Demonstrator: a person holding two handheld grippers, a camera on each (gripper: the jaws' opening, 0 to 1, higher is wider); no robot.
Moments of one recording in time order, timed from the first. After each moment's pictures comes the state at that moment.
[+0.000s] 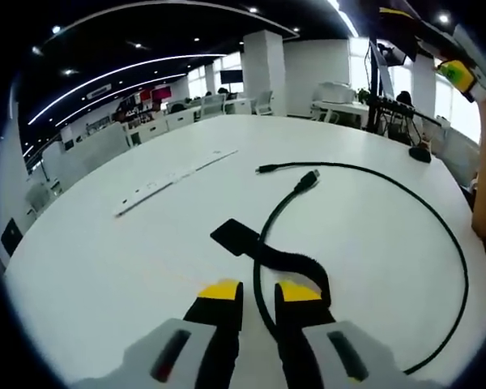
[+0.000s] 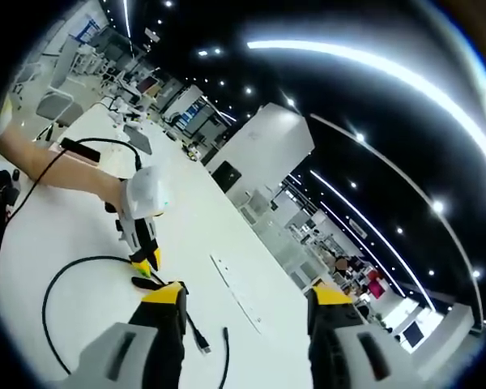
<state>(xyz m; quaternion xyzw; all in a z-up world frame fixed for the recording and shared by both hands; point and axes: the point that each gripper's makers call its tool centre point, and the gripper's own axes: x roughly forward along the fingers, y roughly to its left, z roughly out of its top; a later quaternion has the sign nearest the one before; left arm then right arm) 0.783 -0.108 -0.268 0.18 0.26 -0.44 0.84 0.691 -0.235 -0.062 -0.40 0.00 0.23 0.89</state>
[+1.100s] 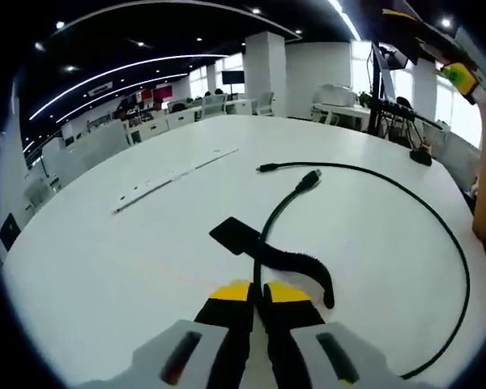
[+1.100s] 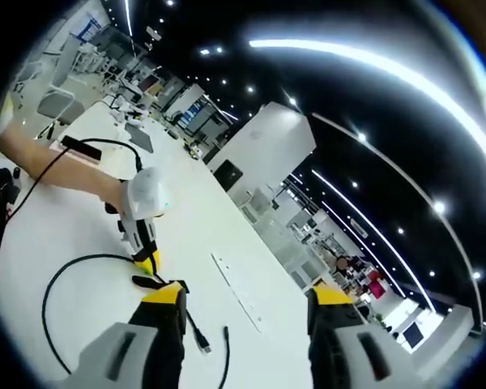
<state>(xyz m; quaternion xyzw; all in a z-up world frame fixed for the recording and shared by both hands) 0.784 -0.107 -0.271 0.17 0.26 -0.44 0.84 0.692 -0.233 -0.063 -0.40 0.00 0.23 0.89</state>
